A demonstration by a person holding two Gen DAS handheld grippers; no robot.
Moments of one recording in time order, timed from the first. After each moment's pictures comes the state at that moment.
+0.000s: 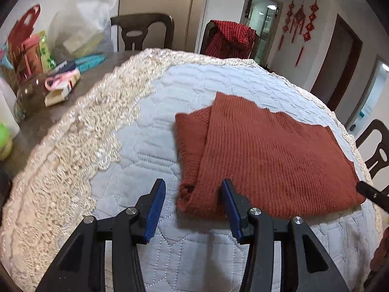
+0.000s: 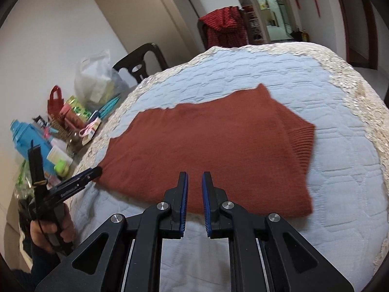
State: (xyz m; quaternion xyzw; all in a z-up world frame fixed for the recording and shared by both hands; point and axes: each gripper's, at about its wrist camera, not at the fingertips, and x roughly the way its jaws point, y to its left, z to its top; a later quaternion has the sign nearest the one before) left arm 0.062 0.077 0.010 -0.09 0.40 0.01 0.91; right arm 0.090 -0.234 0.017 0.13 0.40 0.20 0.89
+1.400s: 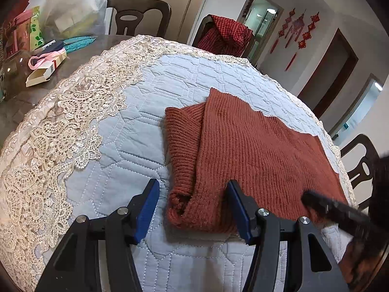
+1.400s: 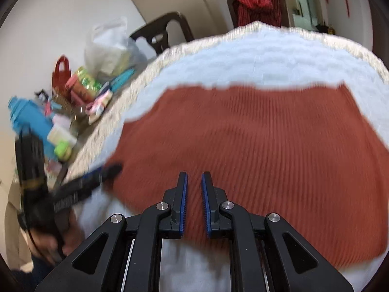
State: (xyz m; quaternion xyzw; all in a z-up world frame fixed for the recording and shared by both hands) left arm 0.077 0.088 0.002 -0.16 0.41 -0.04 0.90; right arm 0.124 -0.149 -0.005 0.09 0.45 0.25 0.85
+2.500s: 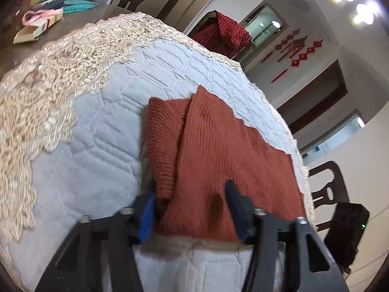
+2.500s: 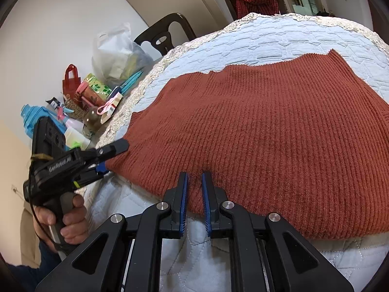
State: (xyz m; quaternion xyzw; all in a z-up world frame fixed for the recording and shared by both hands) left arm 0.099 0.097 -0.006 -0.27 0.43 -0.09 0.86; right arm 0.113 -0.166 -0.016 0.14 0.44 0.28 0.84
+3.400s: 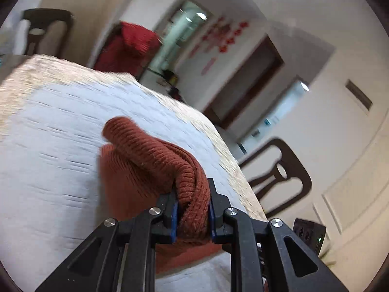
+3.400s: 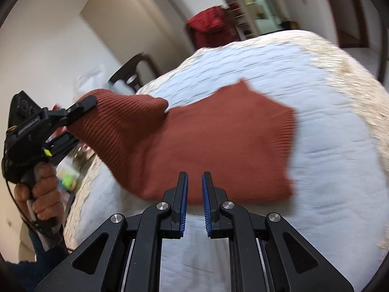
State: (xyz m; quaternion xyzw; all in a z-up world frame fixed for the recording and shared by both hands) left arm 0.127 -0.041 0.091 -0.21 0.36 -0.29 0.86; right arm 0.069 -0.281 0.011 0.20 0.39 0.17 0.88
